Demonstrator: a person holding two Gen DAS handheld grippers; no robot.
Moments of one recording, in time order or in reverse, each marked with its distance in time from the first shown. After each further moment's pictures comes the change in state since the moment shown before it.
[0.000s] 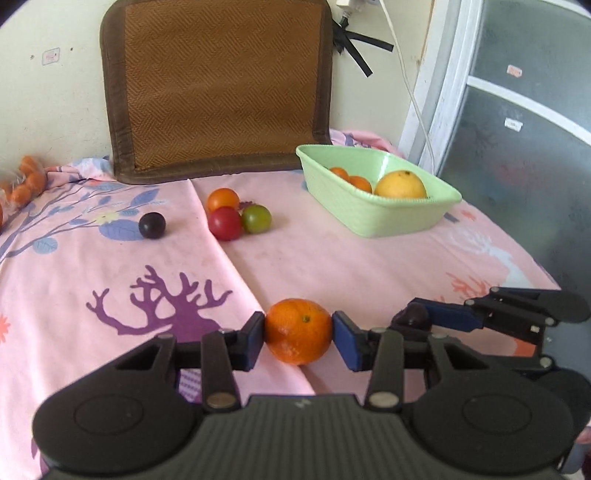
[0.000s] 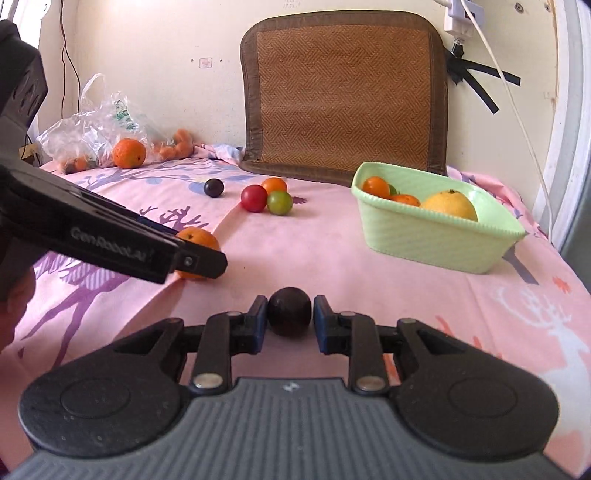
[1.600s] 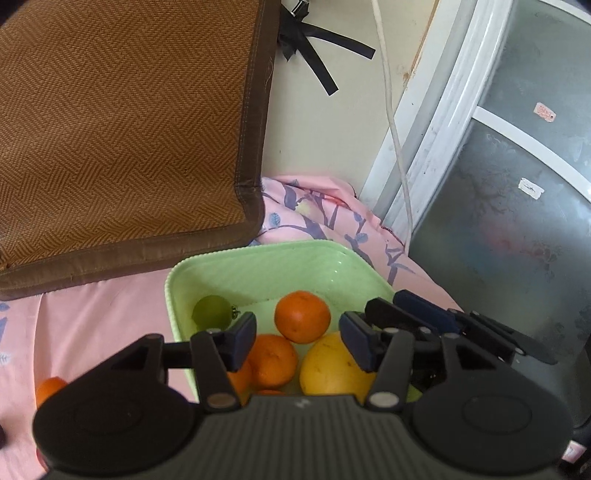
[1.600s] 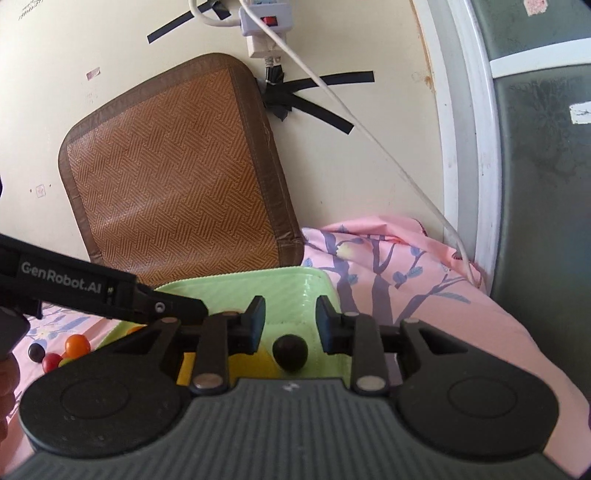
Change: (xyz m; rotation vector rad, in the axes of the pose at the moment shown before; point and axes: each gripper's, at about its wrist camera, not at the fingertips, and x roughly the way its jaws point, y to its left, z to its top) left arm 0.139 -0.057 0.151 -0.052 0.017 -0.168; right arm 0.052 -0.167 0.055 0.329 -0.223 -0.194
